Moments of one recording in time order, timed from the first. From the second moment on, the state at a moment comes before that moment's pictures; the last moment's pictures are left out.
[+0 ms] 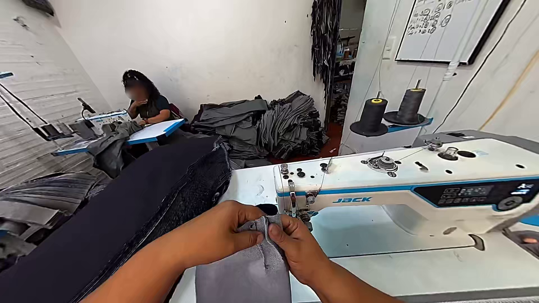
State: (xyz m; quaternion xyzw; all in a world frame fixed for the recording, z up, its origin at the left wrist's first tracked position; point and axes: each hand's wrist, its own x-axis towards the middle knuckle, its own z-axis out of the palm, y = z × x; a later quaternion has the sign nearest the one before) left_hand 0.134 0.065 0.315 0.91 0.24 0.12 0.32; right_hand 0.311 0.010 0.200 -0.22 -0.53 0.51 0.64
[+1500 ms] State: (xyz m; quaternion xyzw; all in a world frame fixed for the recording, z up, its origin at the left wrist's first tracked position) left_hand 0.210 0.139 0.077 0.88 0.39 0.16 0.21; right_hand 0.370 0.009 0.070 -0.64 -0.74 0.18 0.12
